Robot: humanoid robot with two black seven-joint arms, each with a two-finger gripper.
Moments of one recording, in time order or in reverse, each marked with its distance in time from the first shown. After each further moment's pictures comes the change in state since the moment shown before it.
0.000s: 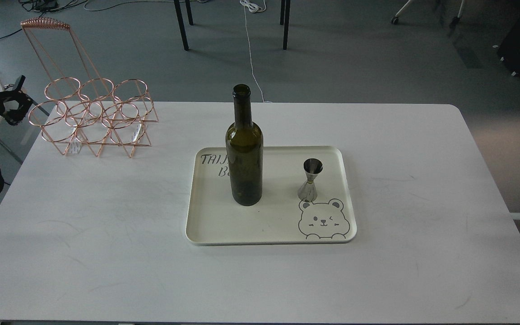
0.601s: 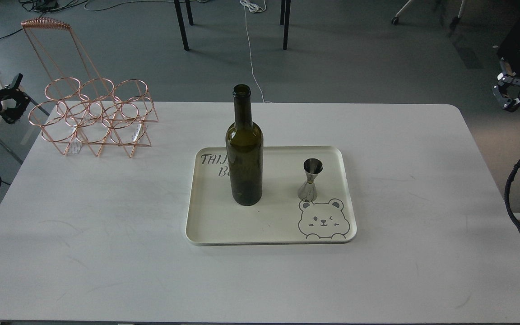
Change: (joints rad) left arm -0.002 0.010 -0.002 -0.003 -0.001 0.000 0.005; right arm -0.001 -0.085 -0.050 0.315 -0.069 -0.007 0.003
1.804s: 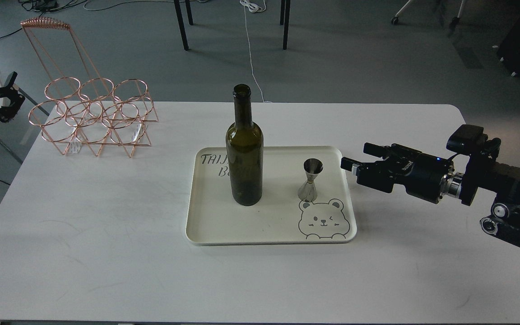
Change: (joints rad) left arm -0.004 0.020 0.011 -0.001 0.007 0.000 0.002; right arm 0.124 -0.108 -0.645 0.591 -1.617 -0.761 0.000
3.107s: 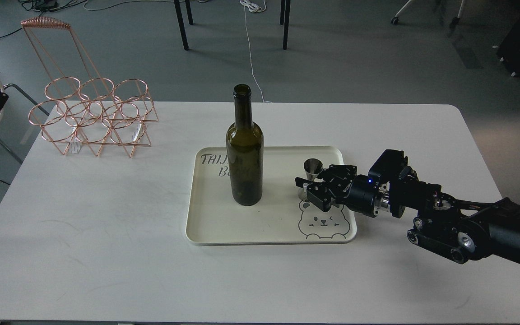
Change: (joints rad) left arm 0.005 0.043 -0.009 0.002 -0.005 0.000 -0.002; right arm 0.006 0.420 -0.090 -0.384 -0.040 -0.095 0.000
